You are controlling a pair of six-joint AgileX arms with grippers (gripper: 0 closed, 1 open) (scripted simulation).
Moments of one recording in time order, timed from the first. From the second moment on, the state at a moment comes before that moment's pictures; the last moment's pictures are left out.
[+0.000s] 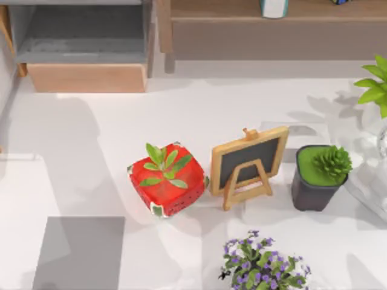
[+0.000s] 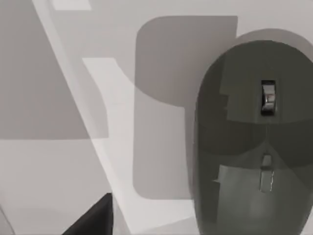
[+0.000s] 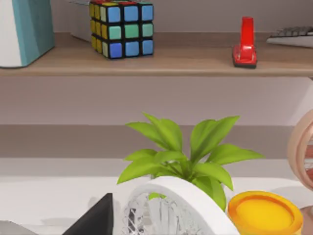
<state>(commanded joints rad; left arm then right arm) 0.34 2.67 2.61 -1.42 0.07 0.71 0.00 0.00 0.00 0.00 0.00 0.00</state>
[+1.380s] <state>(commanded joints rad) 0.34 2.67 2.47 -1.30 0.07 0.71 0.00 0.00 0.00 0.00 0.00 0.00</state>
